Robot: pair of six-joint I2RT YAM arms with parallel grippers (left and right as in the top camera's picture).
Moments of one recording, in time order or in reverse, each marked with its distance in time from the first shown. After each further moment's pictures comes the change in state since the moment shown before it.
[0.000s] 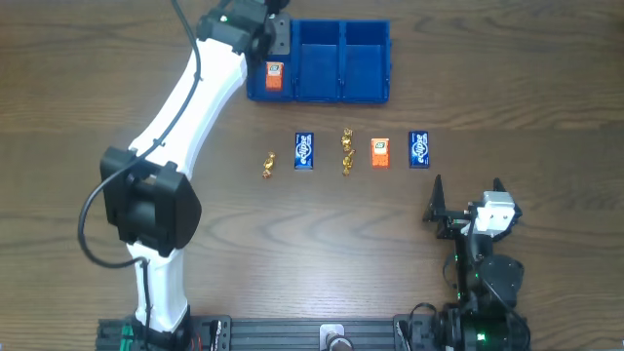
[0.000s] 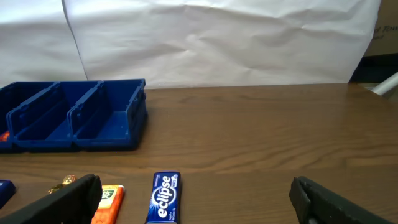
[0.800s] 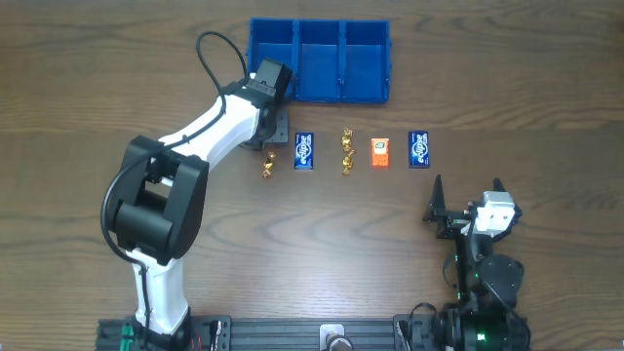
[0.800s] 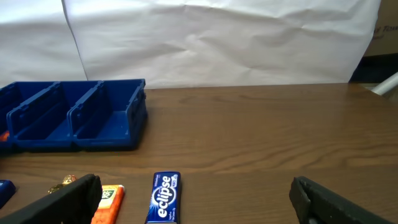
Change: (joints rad) left arm -0.047 -0.057 -0.590 0.121 0.121 -0.120; right arm 0.000 0.000 0.000 0.000 0.000 0.000
